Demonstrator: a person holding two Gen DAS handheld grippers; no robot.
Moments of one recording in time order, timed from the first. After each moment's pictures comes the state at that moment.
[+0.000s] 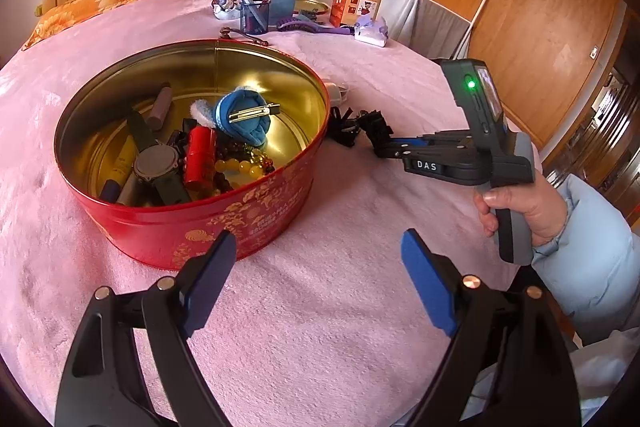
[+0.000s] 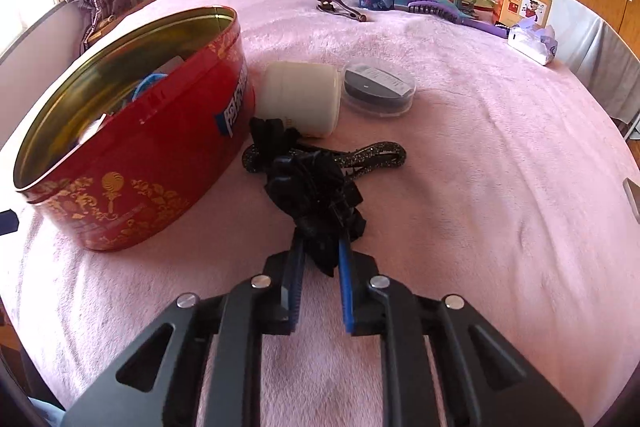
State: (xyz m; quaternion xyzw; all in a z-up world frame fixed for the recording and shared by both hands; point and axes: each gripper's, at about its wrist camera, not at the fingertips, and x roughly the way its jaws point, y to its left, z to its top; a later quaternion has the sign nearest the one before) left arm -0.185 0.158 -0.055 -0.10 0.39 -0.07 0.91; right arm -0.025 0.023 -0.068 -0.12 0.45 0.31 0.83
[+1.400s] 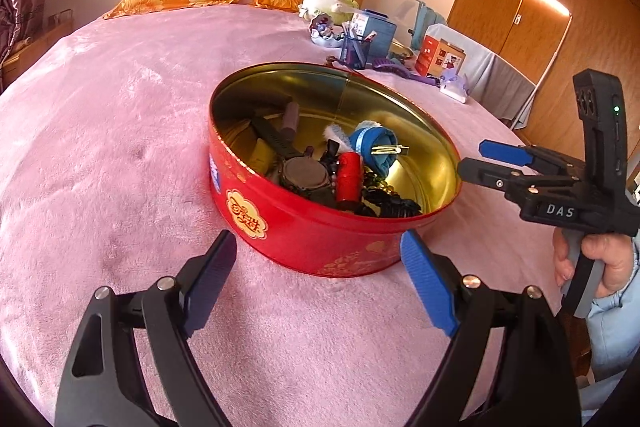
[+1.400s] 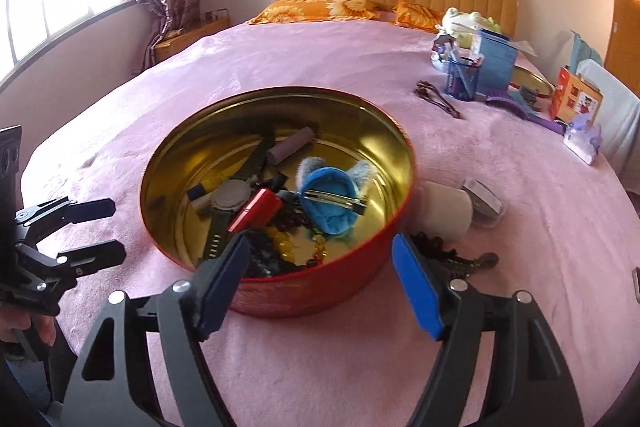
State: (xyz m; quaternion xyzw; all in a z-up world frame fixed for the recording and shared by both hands) left arm -0.220 0.243 -0.055 -0.16 0.35 0.06 0.92; right arm -0.087 0.098 0.011 -0.13 0.37 0.40 0.83
